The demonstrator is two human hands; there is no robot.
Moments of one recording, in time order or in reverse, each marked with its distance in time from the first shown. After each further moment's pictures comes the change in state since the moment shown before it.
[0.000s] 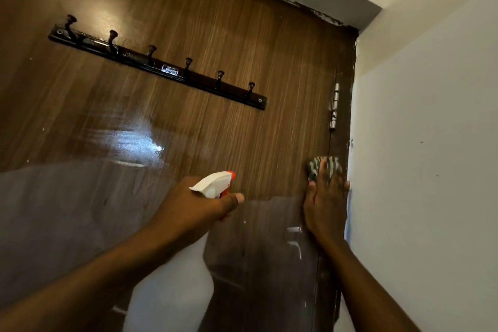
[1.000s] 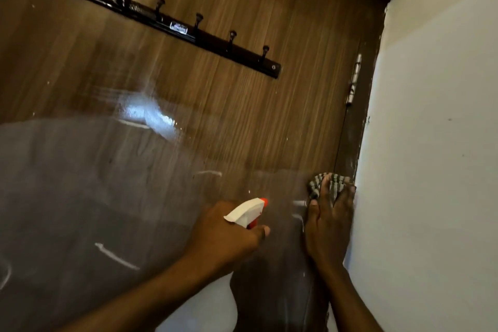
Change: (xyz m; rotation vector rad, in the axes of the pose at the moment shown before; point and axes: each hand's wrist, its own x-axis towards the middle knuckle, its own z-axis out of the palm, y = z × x) left_hand -0.043 -0.024 0.071 0.072 -0.001 -0.179; right_hand -0.082 0.028 0.019 0.052 0.093 -0.041
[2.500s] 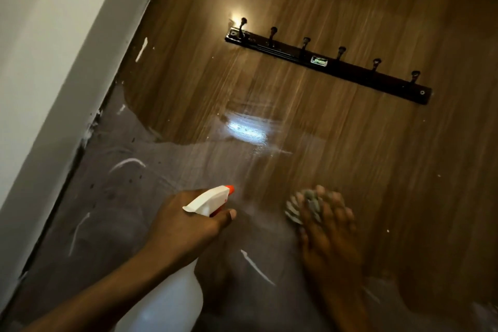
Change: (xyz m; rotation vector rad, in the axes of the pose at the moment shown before) left_hand -0.047 -0.089 -0.209 0.109 0.447 -0.109; right_hand -0.076 -0.204 0.057 0.026 -0.026 -0.599
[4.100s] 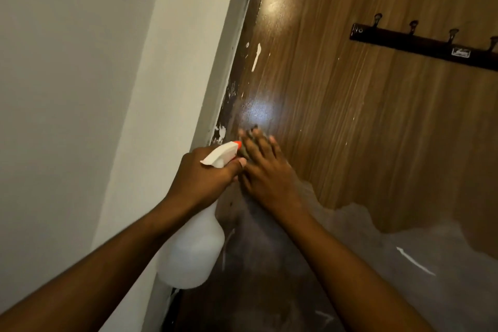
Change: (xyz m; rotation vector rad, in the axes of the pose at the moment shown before) left_hand 0.108 -0.093 -0.264 0.001 -0.011 0.167; right_hand 0.178 -0.358 0.088 0.109 -0.057 -0.333
